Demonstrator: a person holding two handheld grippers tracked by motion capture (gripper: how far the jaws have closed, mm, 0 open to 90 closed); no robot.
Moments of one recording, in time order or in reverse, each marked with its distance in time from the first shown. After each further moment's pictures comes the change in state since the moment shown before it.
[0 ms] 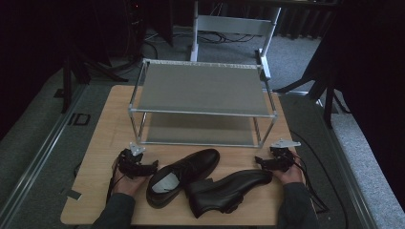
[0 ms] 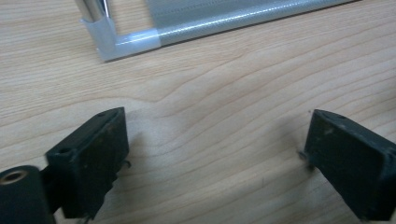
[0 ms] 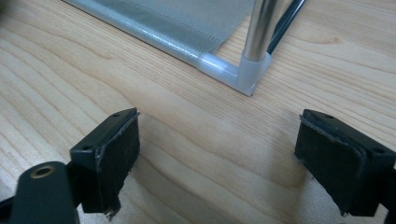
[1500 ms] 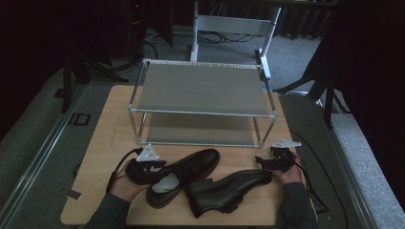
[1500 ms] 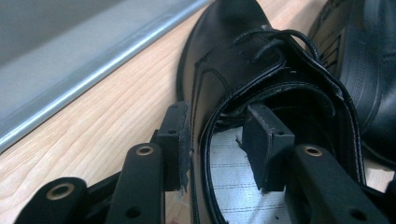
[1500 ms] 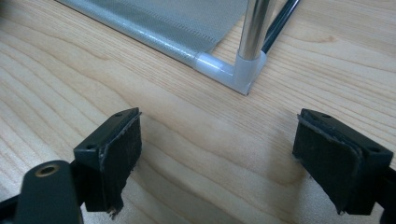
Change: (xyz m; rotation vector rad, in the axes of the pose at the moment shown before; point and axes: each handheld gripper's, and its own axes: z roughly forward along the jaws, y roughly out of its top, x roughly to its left) left arm -0.046 0.040 -0.072 0.010 -0.471 0.376; right arm 0.000 -0.001 -0.001 -0.004 -0.008 0.011
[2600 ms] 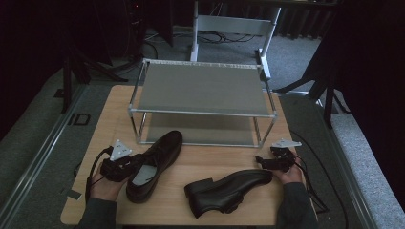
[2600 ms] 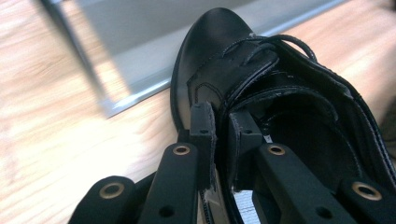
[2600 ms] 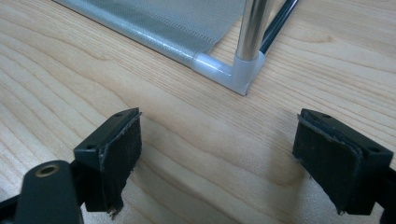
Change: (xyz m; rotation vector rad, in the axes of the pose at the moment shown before) left arm 0.028 -0.038 -0.043 -0.098 0.338 -0.190; right arm -0.001 0.000 0.000 0.000 0.000 0.000
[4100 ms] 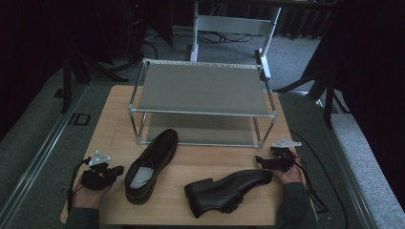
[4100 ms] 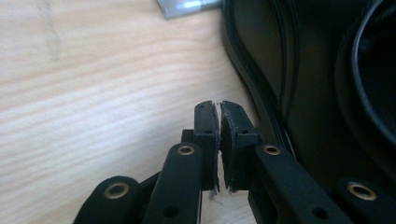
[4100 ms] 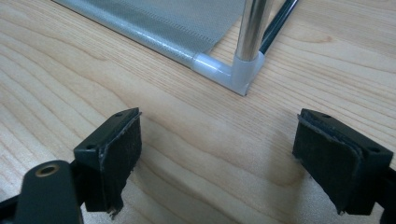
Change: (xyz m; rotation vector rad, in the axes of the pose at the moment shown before) left arm 0.043 -0.058 0.000 0.121 -0.017 -0.176; right arm 0.000 0.000 0.000 0.000 0.000 0.000
